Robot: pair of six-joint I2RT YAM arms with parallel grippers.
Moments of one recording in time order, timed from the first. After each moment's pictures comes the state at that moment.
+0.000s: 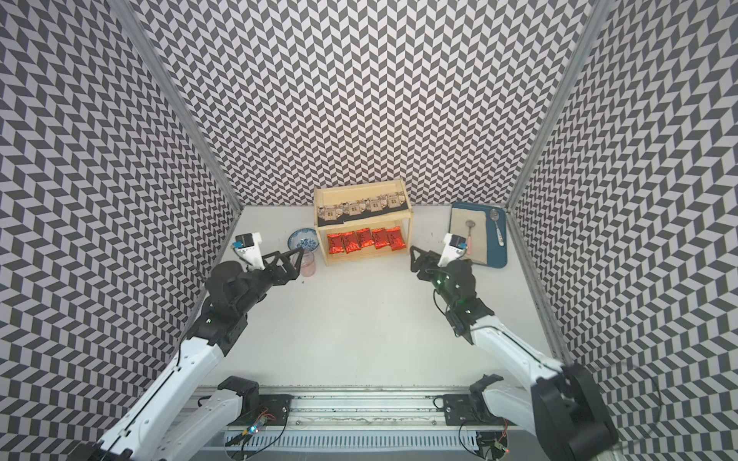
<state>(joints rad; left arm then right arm) -0.23 0.82 0.58 0.10 0.05 -0.40 0.36 1.06 0.49 0.51 0.05 0.58</state>
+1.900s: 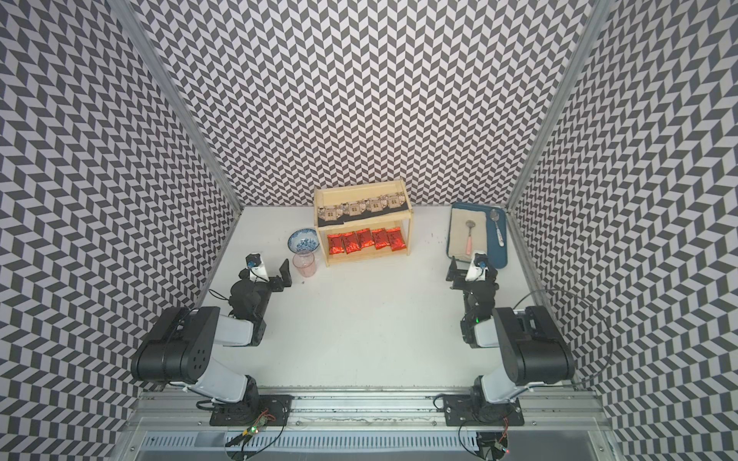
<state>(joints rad) 0.00 1.56 0.28 1.17 -0.01 -0.02 0.04 1.56 0.28 1.22 0.11 0.04</state>
